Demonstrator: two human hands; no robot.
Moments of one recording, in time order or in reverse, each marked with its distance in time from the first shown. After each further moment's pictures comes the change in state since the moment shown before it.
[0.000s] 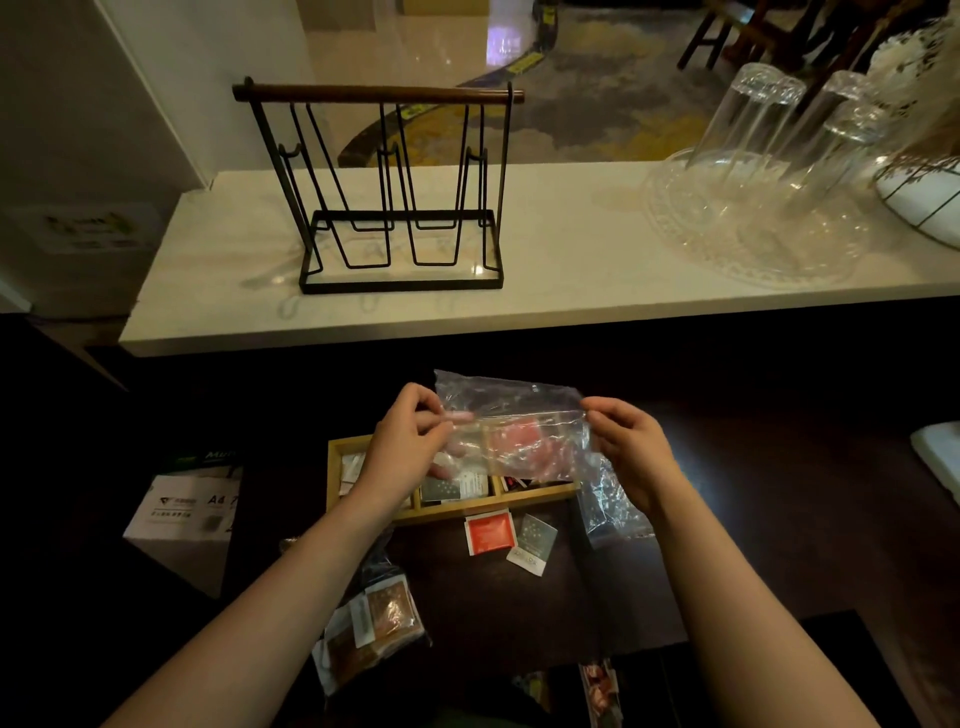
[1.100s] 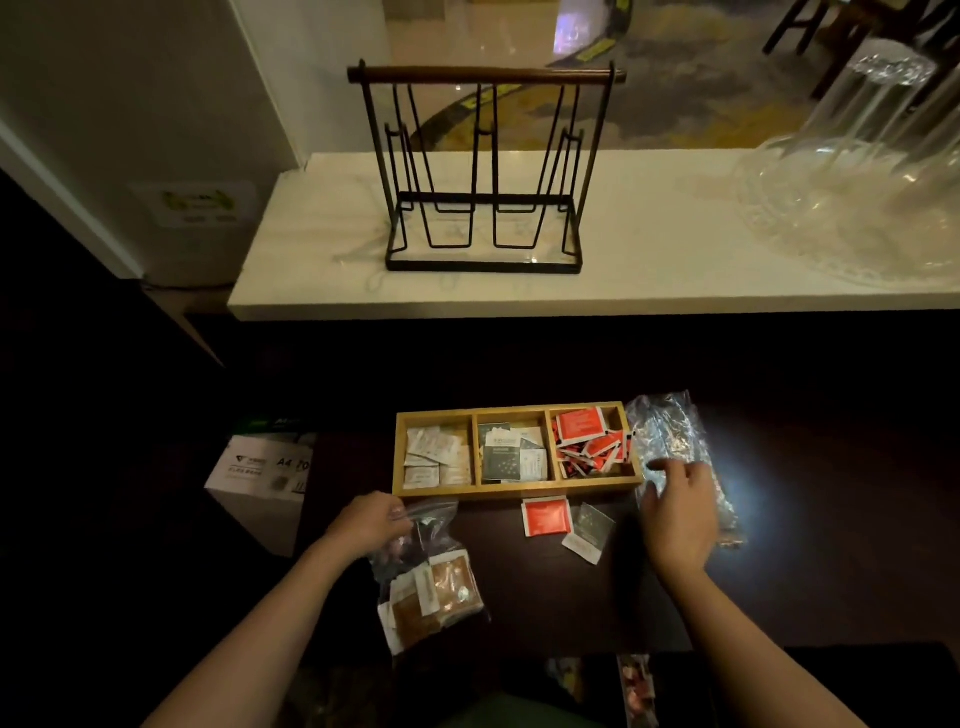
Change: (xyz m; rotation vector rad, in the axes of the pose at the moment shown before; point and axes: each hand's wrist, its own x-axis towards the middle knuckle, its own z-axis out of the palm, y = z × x) left_hand -0.037 -0.146 -0.088 0.731 -0.287 -0.427; right_hand -0.040 0.087 0.008 -1.223 0.424 -0.262
